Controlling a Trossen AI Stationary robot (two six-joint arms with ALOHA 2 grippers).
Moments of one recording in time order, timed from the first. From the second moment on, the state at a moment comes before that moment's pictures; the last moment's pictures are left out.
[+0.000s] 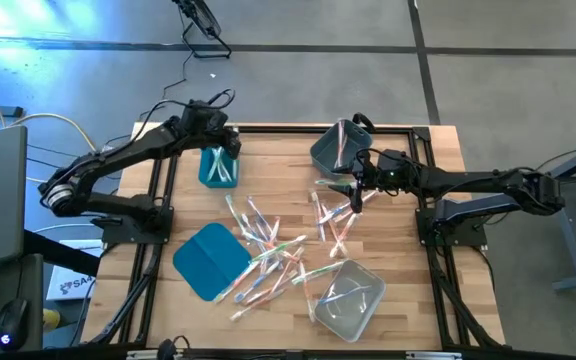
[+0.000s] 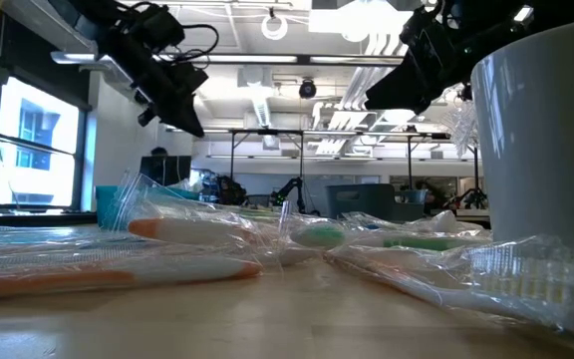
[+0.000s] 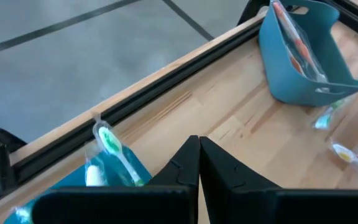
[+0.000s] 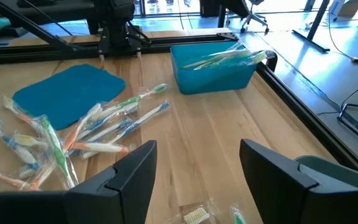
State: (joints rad) left arm 0.74 1.16 0.85 -0.28 0.01 -0.18; right arm -0.27 1.07 0.55 0.20 -0.08 -0.03
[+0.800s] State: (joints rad) left arm 0.61 0.74 0.54 -0.05 0.02 -0.11; right arm -0.27 1.07 0.55 0.20 -0.08 -0.03
